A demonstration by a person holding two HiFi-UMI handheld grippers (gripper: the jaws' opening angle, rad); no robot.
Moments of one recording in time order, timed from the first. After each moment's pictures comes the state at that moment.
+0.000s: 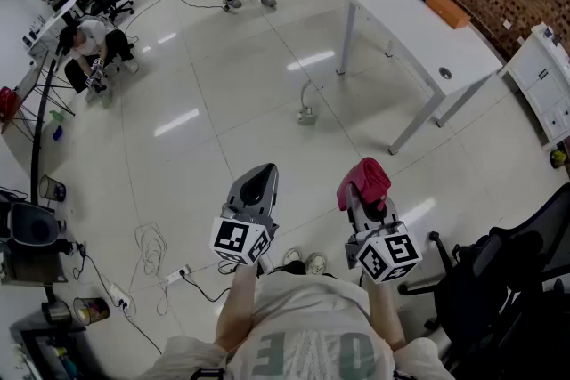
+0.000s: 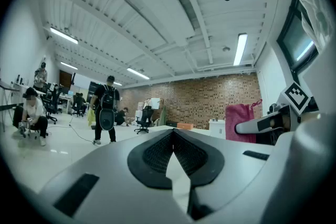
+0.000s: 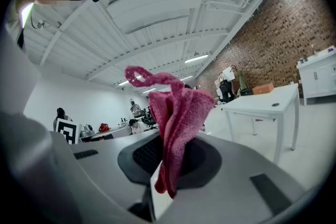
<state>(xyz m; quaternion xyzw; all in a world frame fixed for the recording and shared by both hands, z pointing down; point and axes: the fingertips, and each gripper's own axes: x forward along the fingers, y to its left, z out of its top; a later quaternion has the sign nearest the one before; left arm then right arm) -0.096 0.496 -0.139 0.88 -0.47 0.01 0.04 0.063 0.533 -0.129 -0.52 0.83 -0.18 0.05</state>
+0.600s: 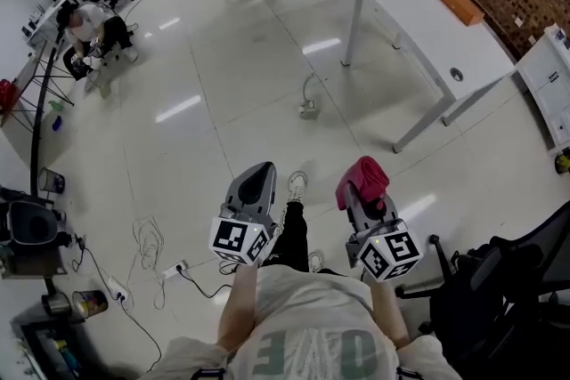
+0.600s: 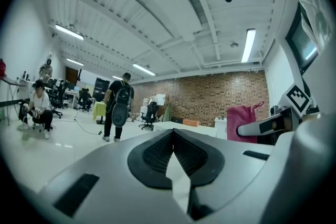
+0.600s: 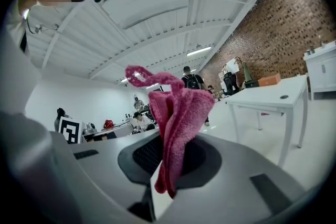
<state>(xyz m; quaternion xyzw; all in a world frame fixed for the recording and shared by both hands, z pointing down) -0.079 0.432 -0.103 0.87 -0.50 0.01 0.06 0.082 0.465 -0.091 -0.49 0.85 -0.20 0.03</state>
